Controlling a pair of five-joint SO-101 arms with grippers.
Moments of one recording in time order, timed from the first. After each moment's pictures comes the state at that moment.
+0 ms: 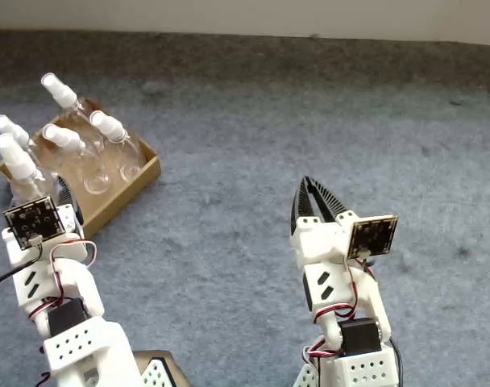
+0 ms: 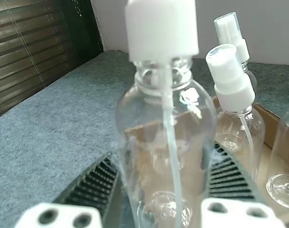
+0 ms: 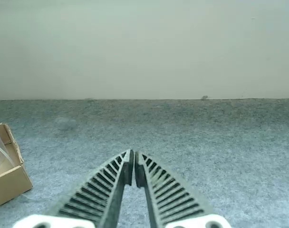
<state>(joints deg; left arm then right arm) -34.9 -80.0 96.1 2.9 -3.6 -12.4 -104.8 95.6 21.1 -4.1</state>
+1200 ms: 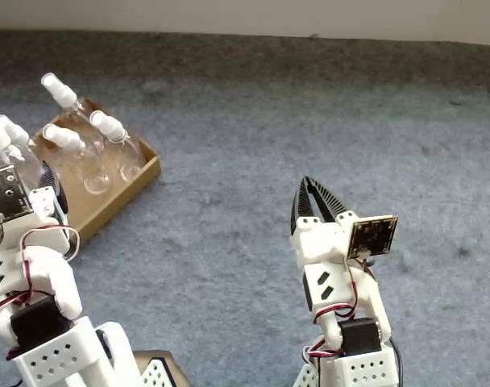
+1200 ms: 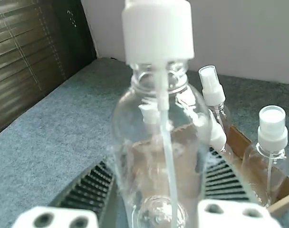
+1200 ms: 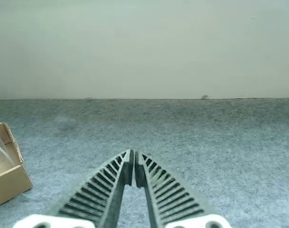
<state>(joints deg) -34.4 -79.0 60.9 42.5 -3.3 -12.4 -104.8 95.6 21.1 -4.1</state>
